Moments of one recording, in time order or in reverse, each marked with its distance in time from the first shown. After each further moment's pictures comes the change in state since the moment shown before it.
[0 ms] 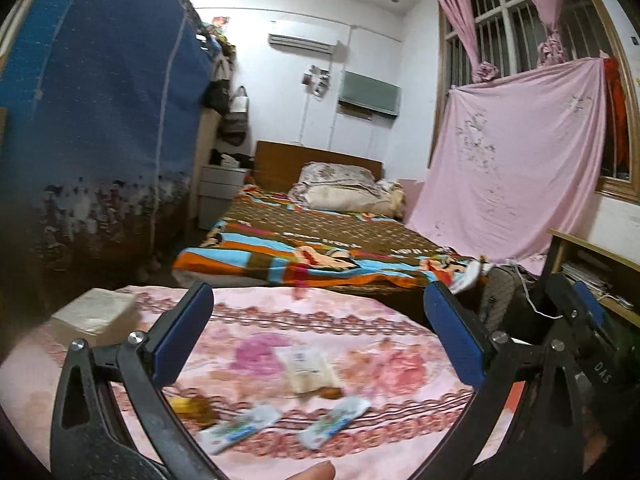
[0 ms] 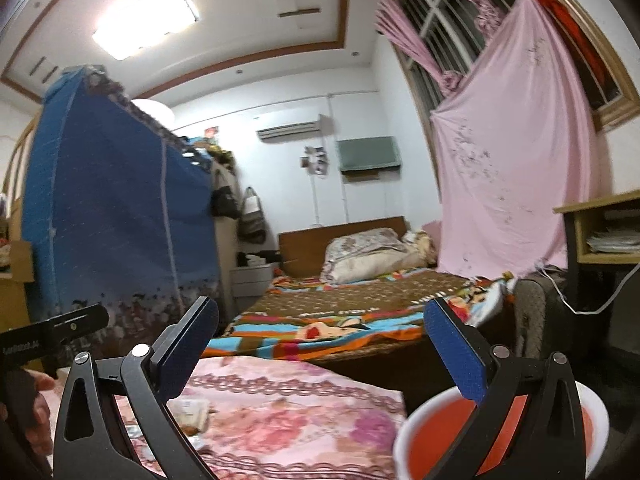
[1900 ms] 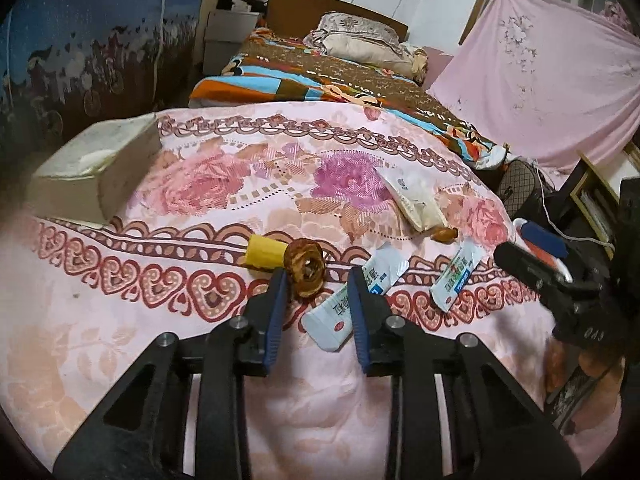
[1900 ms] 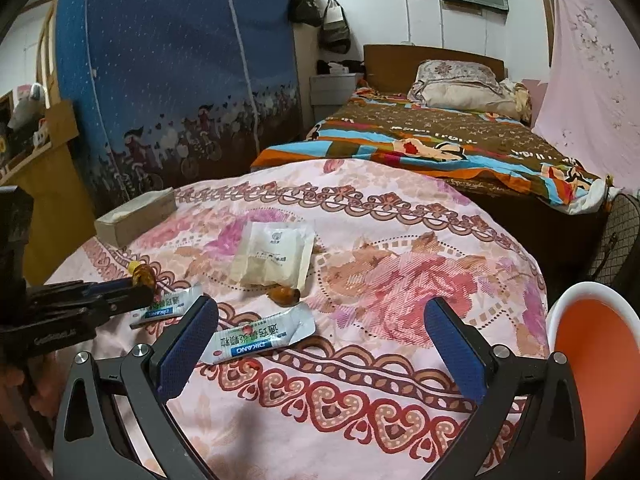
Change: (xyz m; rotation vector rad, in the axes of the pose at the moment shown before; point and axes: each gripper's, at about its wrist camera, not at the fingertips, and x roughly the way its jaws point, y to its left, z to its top) left arm 0.058 0.094 -0.068 -0.115 0.606 -0.039; right arm 0.096 0.090 -0.083 -0.121 0.754 0.275
